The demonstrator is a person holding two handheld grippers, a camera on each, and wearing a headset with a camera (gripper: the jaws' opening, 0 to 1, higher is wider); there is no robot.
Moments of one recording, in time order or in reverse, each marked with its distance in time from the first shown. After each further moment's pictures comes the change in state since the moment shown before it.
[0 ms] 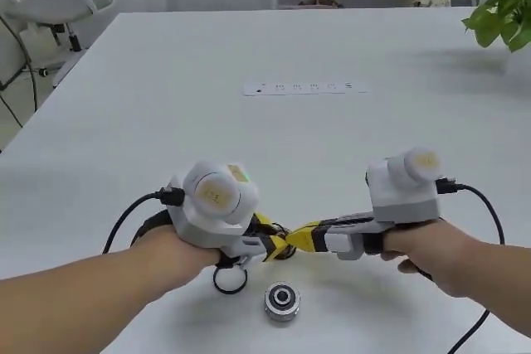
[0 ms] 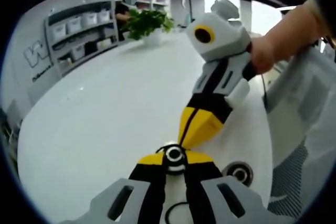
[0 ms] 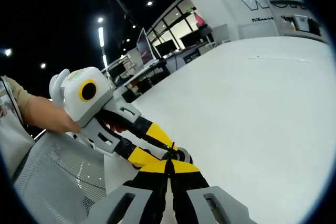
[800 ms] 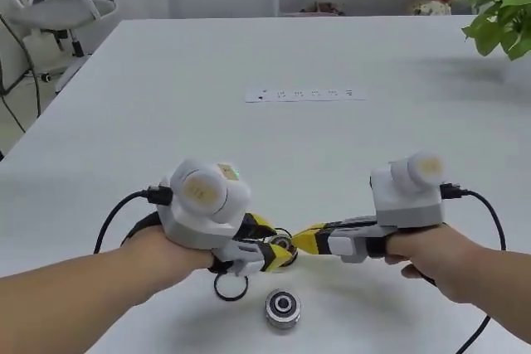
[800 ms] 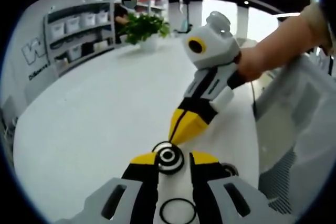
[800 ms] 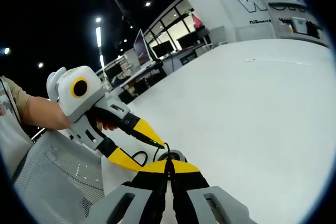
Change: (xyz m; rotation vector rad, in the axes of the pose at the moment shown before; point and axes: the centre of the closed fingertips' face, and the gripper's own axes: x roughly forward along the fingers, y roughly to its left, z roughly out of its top) left arm -0.019 -0.008 0.009 -0.027 -0.037 -0.057; right arm -0.006 -0.004 0.007 0.008 -0.016 -0.018
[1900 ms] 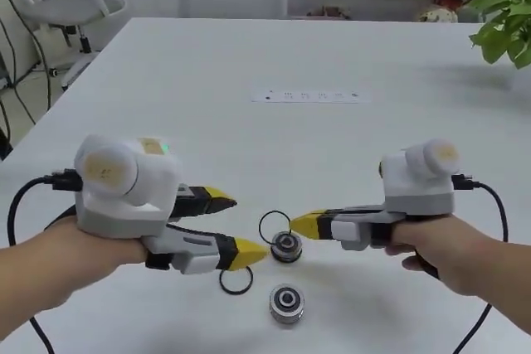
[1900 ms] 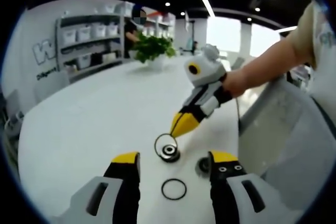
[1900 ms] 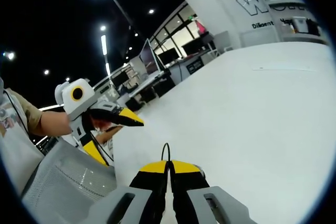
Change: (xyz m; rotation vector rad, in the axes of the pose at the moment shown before) left arm -0.083 -0.002 0.013 -0.050 -0.142 0.024; right arm -0.002 0.028 0.025 0.018 -0.058 0.060
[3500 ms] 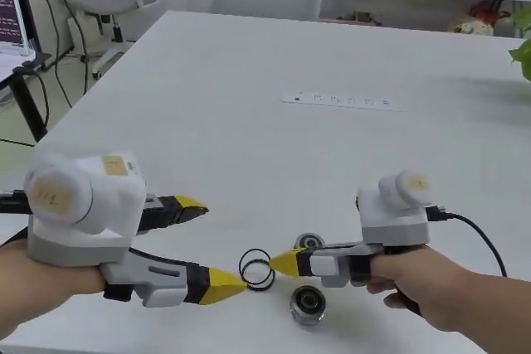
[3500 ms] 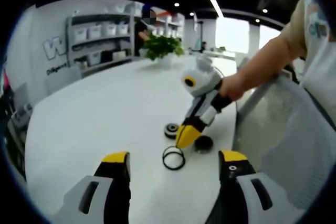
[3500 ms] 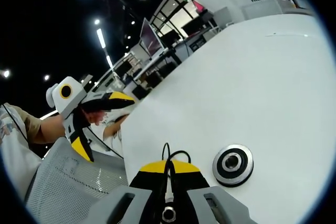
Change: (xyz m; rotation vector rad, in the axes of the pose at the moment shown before) left arm -0.049 -0.003 -0.033 -0.036 0.001 0.073; right arm 0.051 0.030 -0.046 0.119 0.144 0.075
